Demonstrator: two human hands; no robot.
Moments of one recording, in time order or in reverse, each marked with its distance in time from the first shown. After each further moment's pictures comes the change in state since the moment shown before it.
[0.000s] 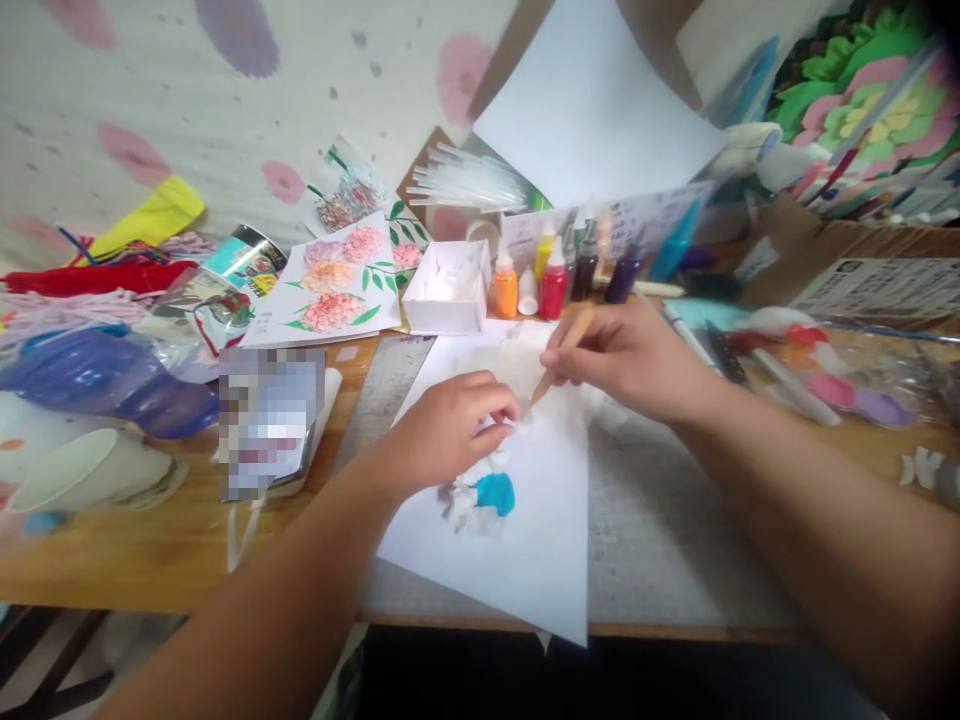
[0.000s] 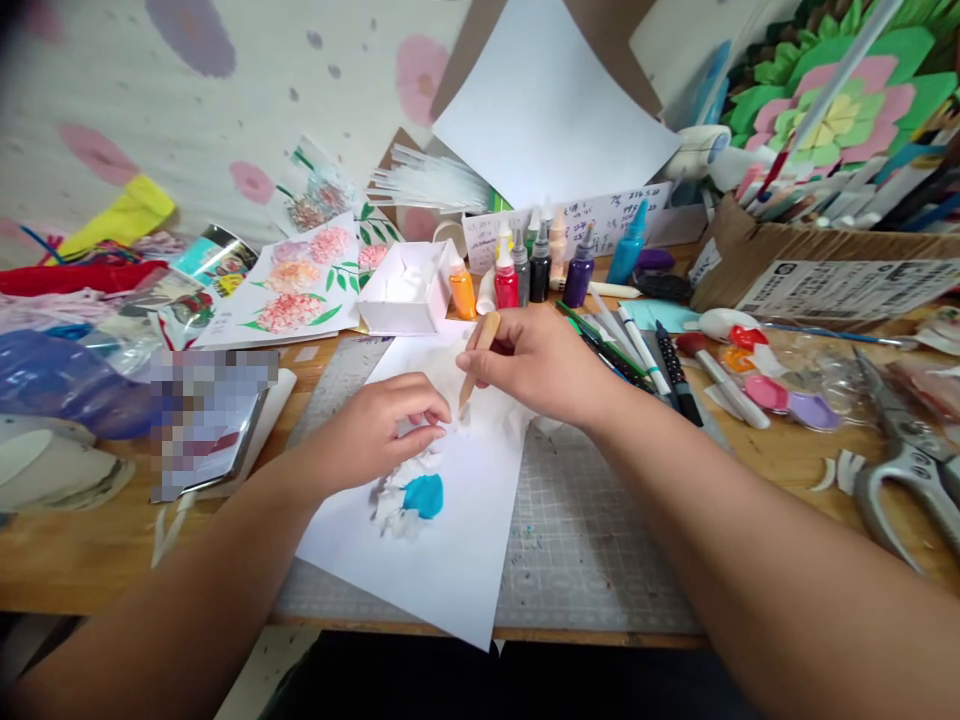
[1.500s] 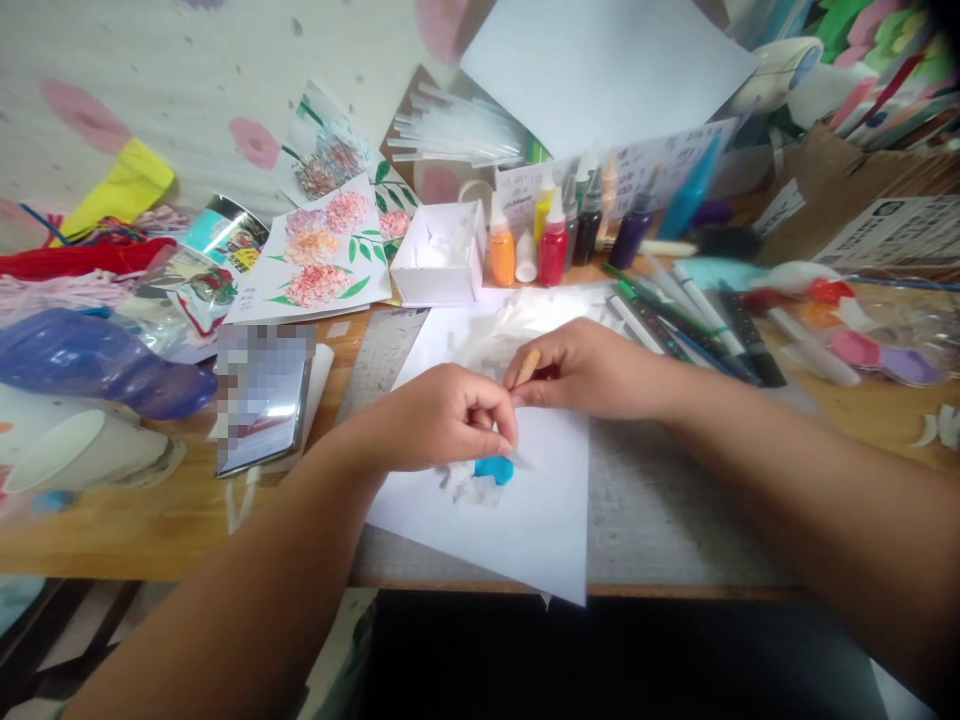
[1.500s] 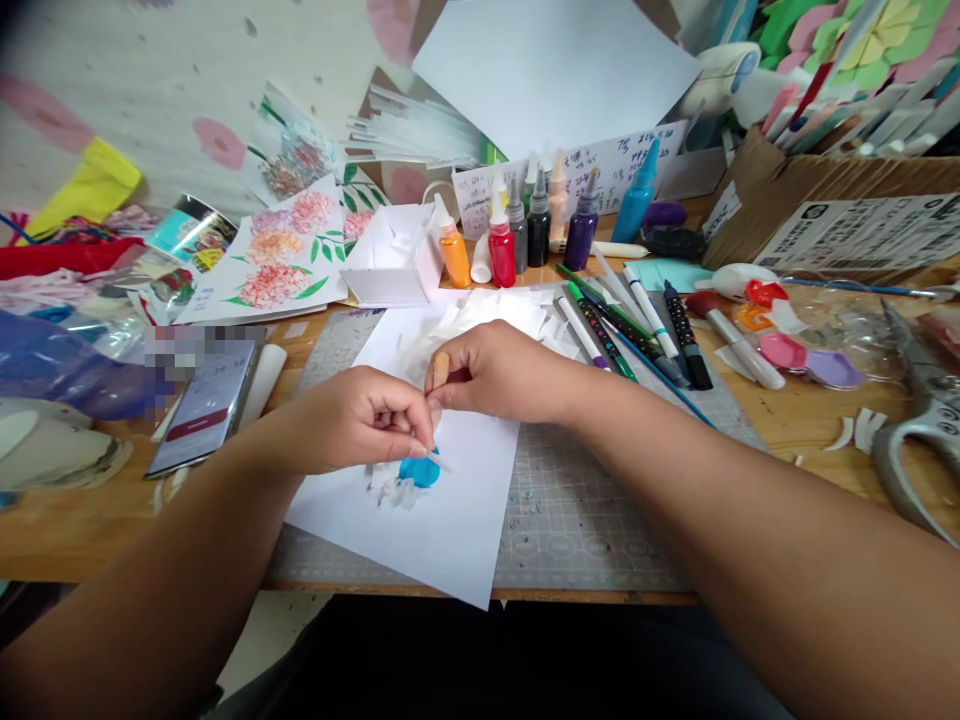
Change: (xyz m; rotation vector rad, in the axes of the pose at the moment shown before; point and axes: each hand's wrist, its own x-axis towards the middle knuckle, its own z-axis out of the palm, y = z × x) left_hand -0.005 0.009 -0.013 -0.469 -0.364 -0.271; right_hand -0.003 0.014 0.023 -0.075 -0.403 -0.051
